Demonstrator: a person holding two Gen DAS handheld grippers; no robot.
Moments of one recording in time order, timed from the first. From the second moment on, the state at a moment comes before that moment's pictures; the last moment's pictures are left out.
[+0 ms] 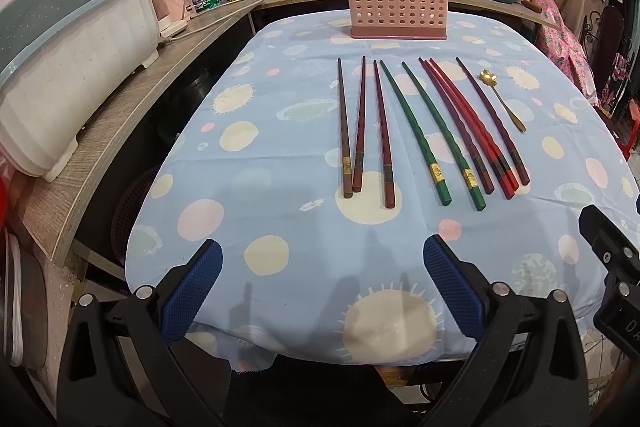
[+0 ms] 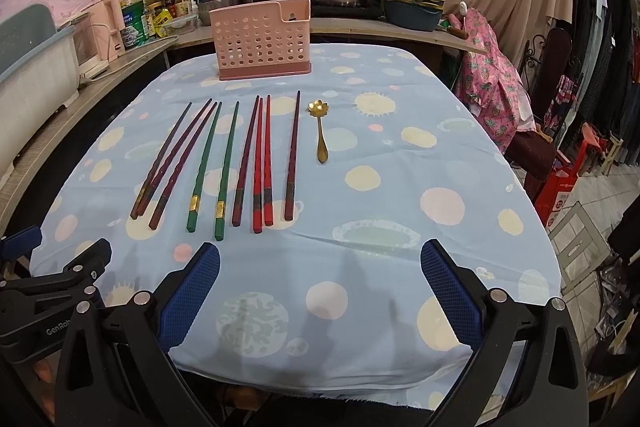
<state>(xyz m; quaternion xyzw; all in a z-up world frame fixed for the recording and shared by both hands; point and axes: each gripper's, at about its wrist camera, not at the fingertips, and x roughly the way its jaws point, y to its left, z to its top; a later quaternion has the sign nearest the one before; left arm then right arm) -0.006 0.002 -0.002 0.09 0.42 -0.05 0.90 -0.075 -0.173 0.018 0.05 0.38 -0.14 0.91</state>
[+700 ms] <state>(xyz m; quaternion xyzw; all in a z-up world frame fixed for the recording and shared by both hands) -0.007 0.005 -0.004 0.09 0.42 -0.04 0.90 -0.074 -0.172 0.017 0.05 0.38 -0.14 0.91</state>
